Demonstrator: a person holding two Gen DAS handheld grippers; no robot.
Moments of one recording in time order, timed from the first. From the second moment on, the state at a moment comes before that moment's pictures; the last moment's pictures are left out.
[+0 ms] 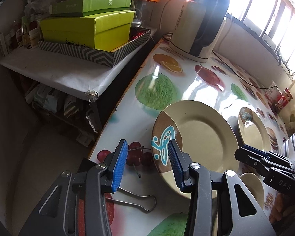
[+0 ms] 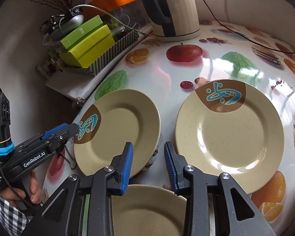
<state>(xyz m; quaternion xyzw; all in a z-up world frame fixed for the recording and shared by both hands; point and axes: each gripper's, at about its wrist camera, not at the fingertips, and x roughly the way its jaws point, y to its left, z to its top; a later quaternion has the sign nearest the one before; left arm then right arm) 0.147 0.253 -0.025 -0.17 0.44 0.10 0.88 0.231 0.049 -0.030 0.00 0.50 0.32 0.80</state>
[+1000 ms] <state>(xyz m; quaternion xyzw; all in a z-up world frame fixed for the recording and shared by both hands) 0.165 0.246 -0.030 -0.17 0.45 0.09 0.87 0.247 0.046 -0.040 0.05 0.51 0.34 0.79</state>
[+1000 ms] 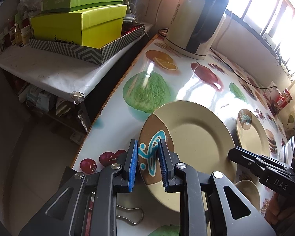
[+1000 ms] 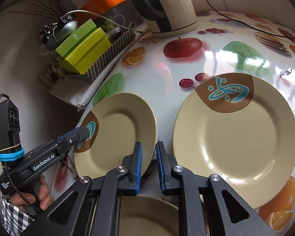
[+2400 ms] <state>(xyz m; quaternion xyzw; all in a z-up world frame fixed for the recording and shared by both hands) 0.126 0.171 0.022 -0.14 0.41 0.03 0.90 0.194 -0.040 0.019 0.08 0.45 0.31 0.83</state>
